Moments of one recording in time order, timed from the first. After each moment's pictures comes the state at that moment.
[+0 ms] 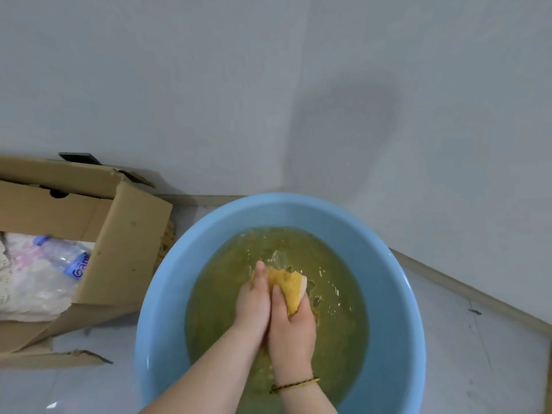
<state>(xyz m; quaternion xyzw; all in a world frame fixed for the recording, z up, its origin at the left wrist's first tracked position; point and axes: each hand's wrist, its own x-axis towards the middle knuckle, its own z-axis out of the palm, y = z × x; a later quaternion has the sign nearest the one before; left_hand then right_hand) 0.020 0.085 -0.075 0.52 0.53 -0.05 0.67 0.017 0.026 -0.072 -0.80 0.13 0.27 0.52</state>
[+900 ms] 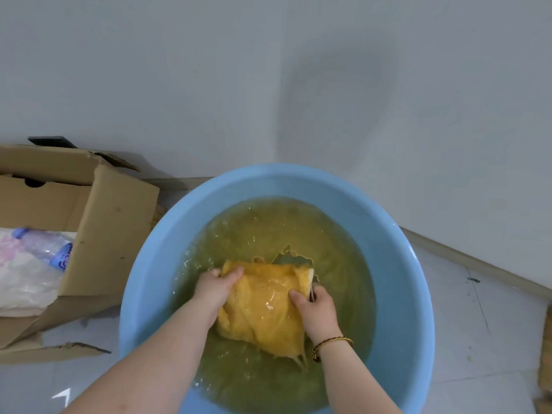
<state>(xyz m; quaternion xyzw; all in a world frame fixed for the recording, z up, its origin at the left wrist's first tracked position) -0.006 0.130 -0.143 0.53 0.58 -0.16 0.60 0.042 -0.022 -0.138 -0.78 0.15 0.39 0.46</state>
